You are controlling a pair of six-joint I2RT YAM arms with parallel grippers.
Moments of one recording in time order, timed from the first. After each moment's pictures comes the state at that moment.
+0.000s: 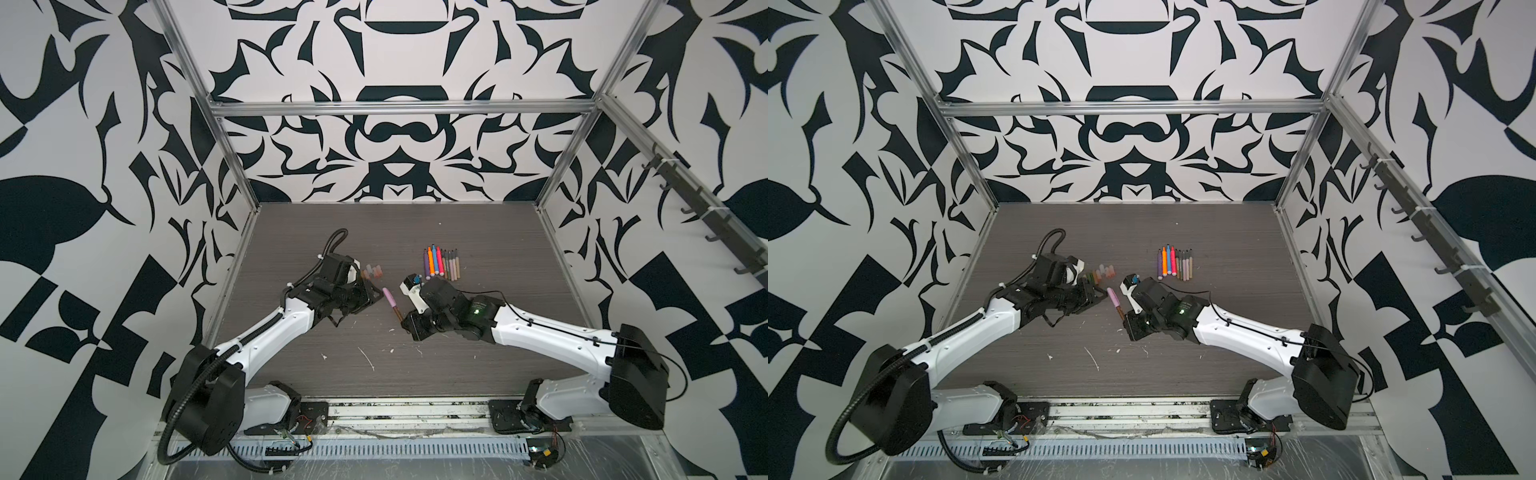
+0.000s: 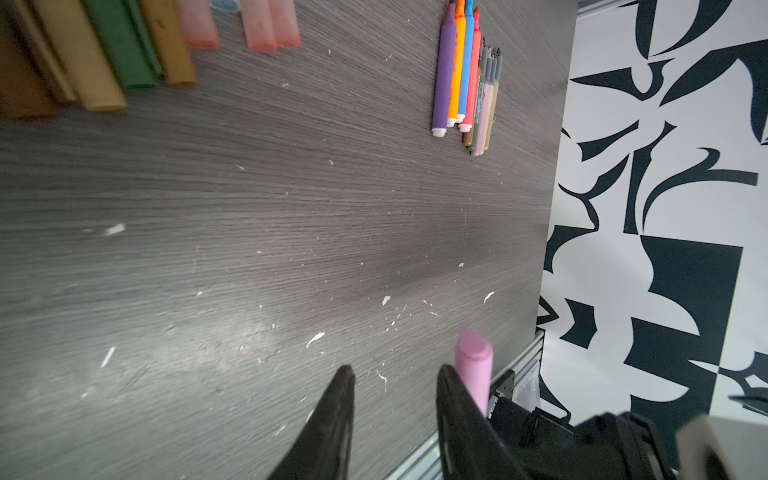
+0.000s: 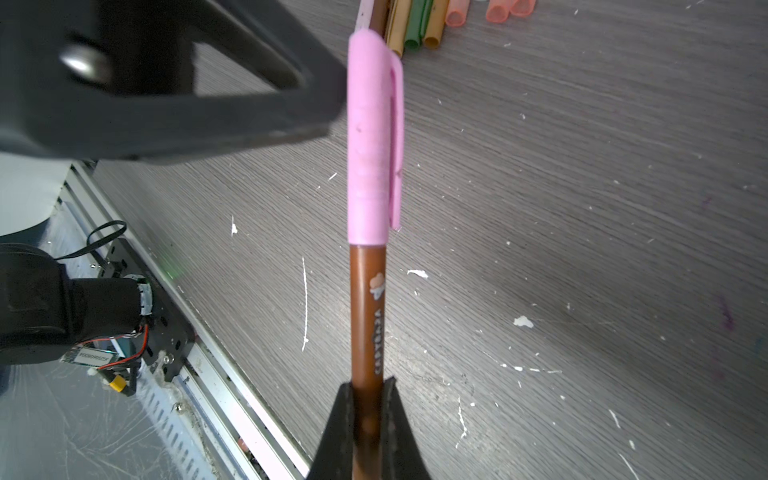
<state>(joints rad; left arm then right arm) -0.55 1.30 0.78 -0.28 0.43 -0.90 0.94 1.35 0.91 -0.42 -0.16 0.52</state>
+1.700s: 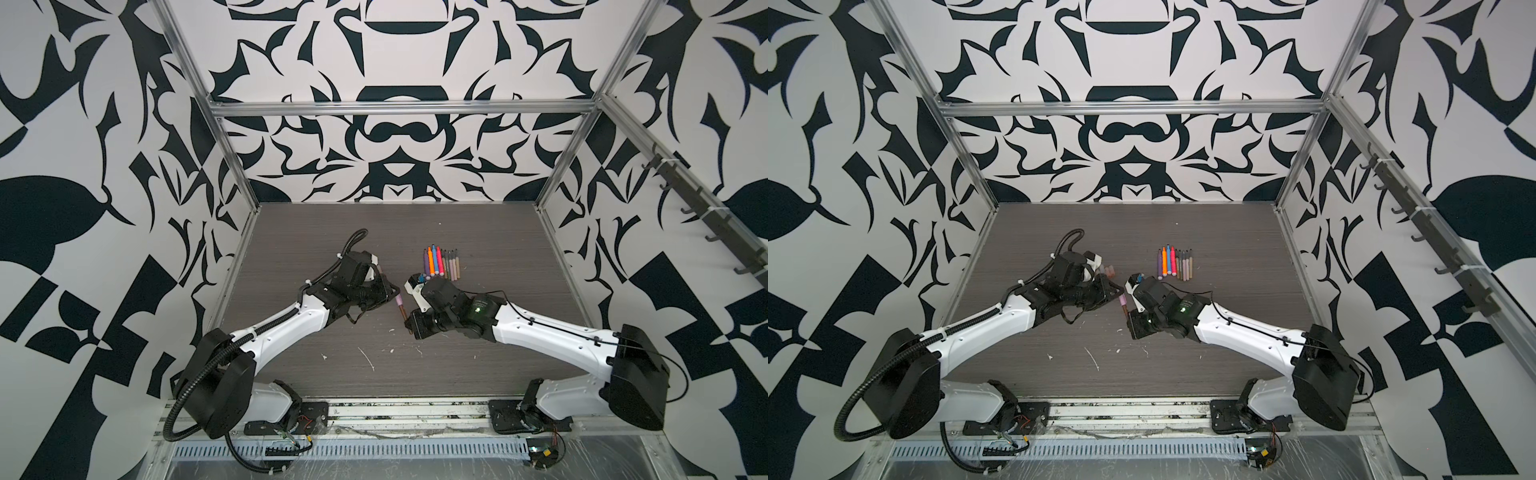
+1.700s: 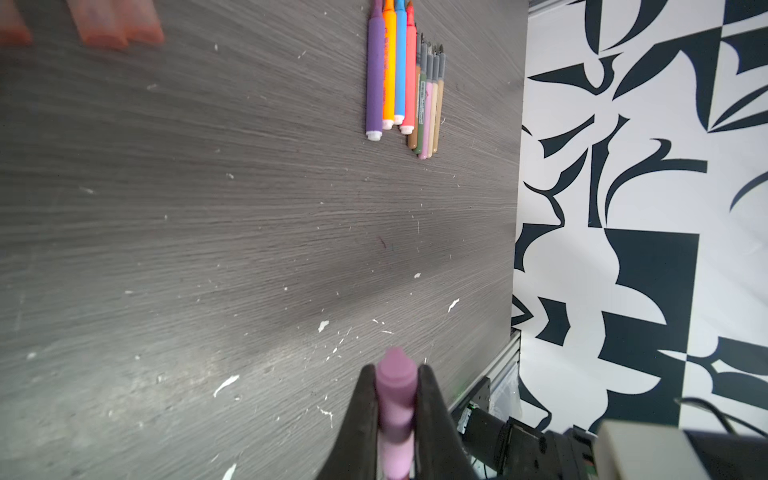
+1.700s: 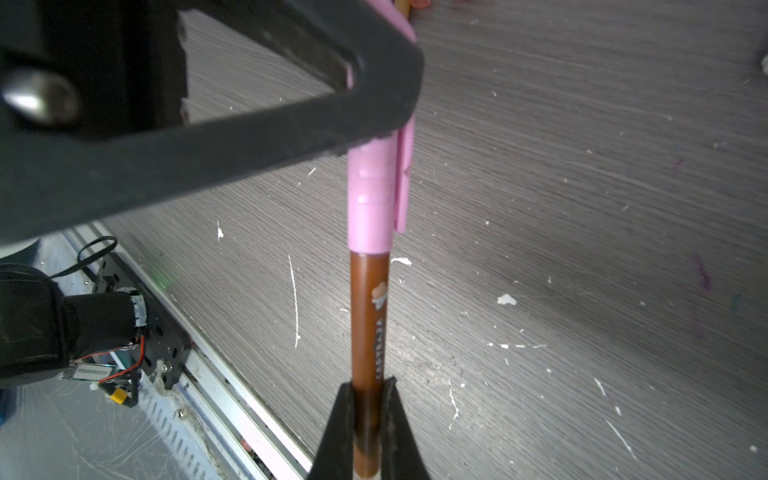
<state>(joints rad) -0.66 1.36 0.83 -0.15 0.37 -0.98 0.93 1.35 0.92 -0.46 -0.15 0.58</state>
